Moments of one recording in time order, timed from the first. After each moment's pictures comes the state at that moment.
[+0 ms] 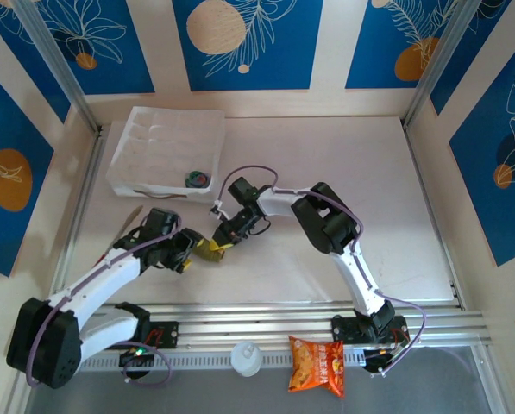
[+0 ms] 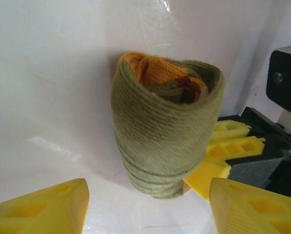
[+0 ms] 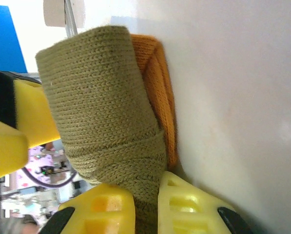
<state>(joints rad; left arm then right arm) -0.40 1.08 0.52 -0.47 0.25 -1.34 0.73 2.34 1.55 -0.52 -1.09 0.23</state>
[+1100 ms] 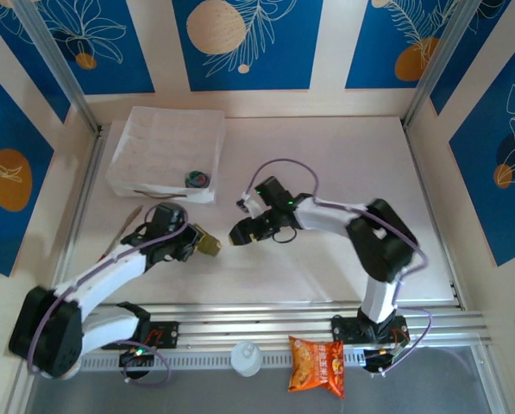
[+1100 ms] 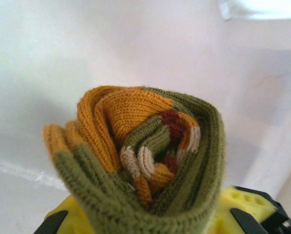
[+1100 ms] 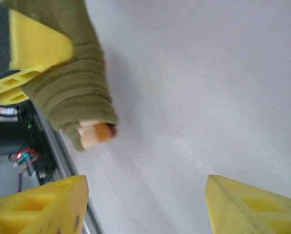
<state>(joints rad) -0.42 1.07 0.58 -0.39 0.15 -1.34 0.70 1.72 1.06 -0.28 -0.60 0.32</state>
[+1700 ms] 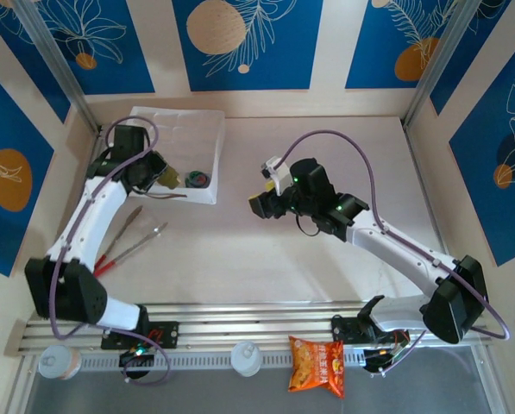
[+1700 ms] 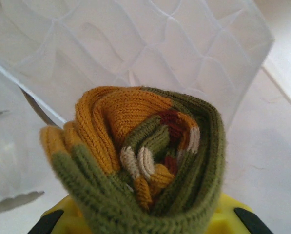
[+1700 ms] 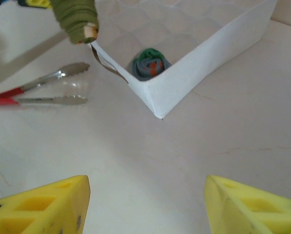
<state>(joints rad) -0.12 1.46 1.34 -0.75 -0.01 -0.81 0.72 1.28 1.05 -0.33 -0.16 0.07</state>
